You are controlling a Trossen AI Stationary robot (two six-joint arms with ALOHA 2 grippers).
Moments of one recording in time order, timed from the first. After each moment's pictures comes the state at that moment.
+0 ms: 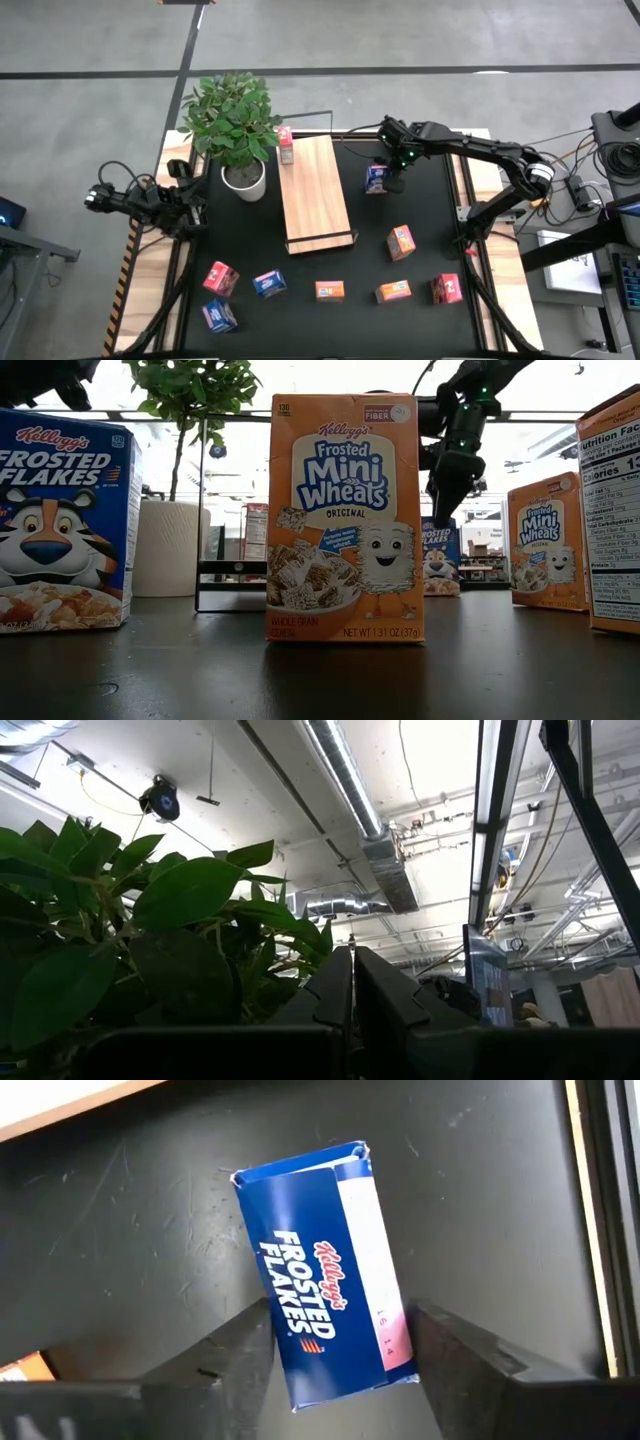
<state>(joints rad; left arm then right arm) -0.30 0.03 0.02 0.87 -0.46 0.55 -0.56 1.50 1.16 -0.87 -0.11 -0.37</state>
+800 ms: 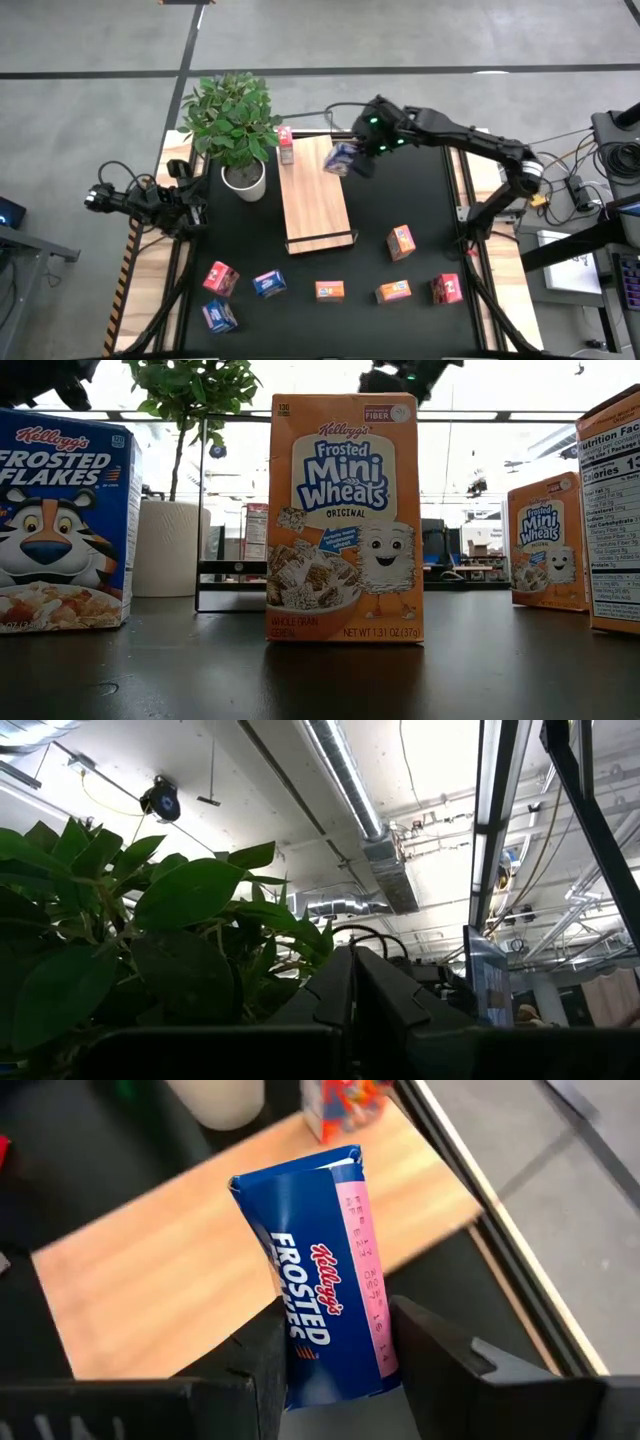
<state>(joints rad) -0.30 0.03 0.02 0.87 -0.46 0.55 -0.41 1.60 1.58 -0.84 -0.08 -0.01</state>
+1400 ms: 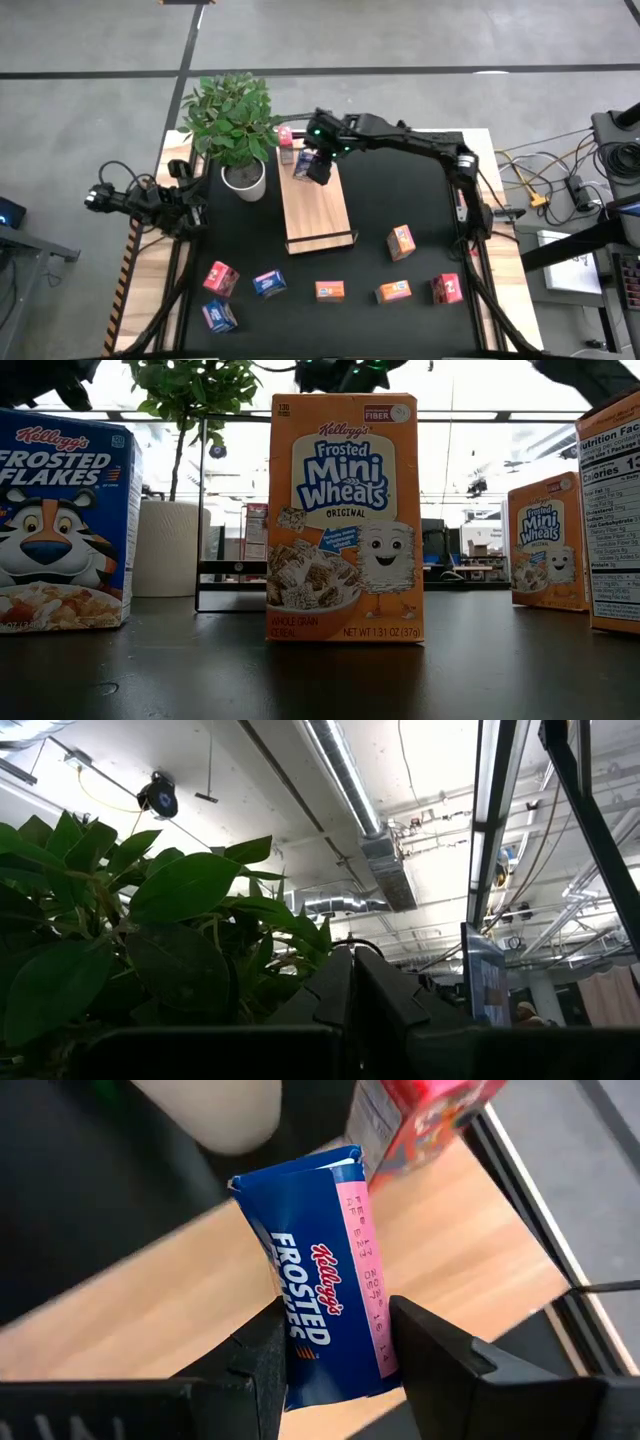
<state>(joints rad) -0.30 0.03 0.02 0.86 -0.46 0.54 -0.32 2.07 2.07 -0.98 0.01 0.04</state>
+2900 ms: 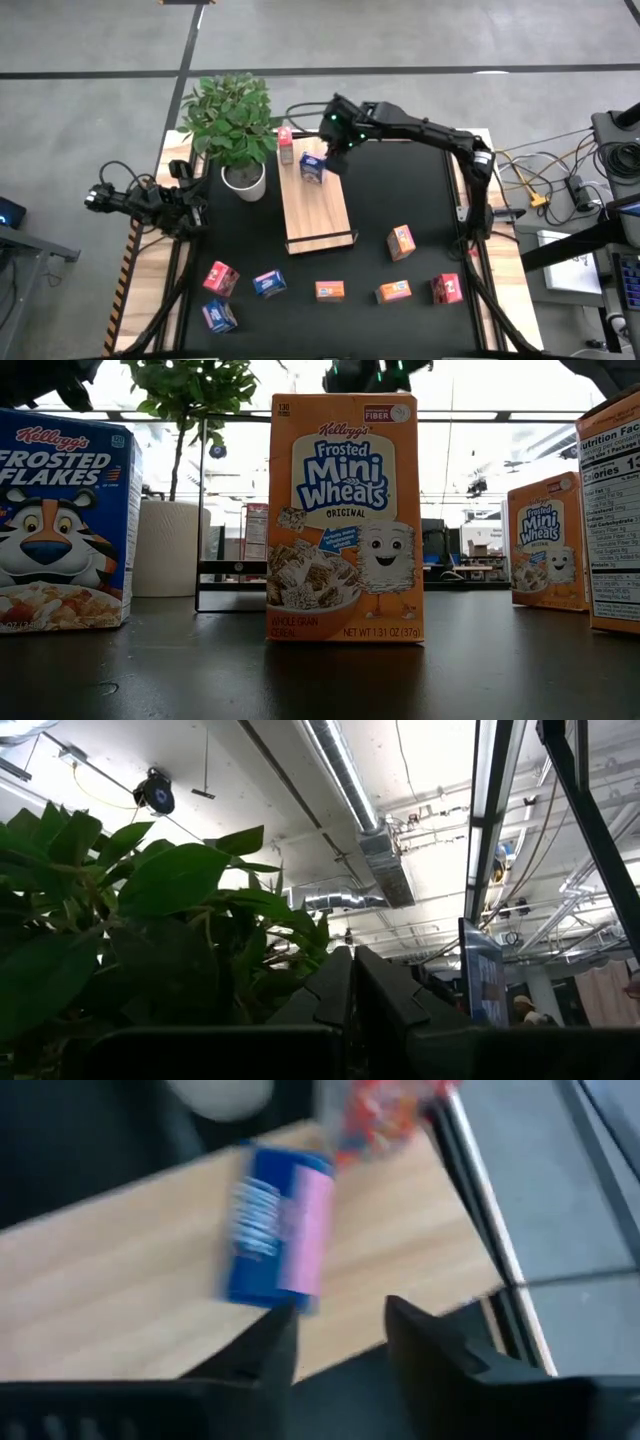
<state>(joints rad) -0.30 0.03 0.02 0.85 -0.46 0.54 -0.43 1.93 1.89 -0.91 -0.08 -0.19</state>
